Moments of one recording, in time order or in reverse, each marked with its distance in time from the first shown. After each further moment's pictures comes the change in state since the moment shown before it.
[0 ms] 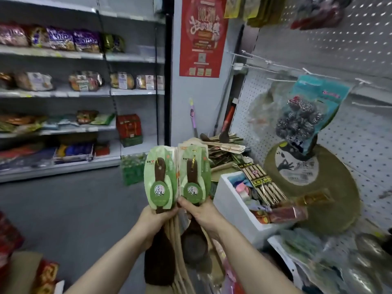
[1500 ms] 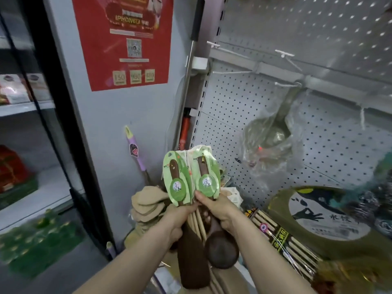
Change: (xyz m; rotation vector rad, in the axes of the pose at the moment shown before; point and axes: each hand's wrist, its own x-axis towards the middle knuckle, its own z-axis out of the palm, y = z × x) left_hand 0.534 0.071 0.141 0.000 -0.435 -0.474; right_hand 0.447 -0.031 -0.159 0.077 0.627 0.369
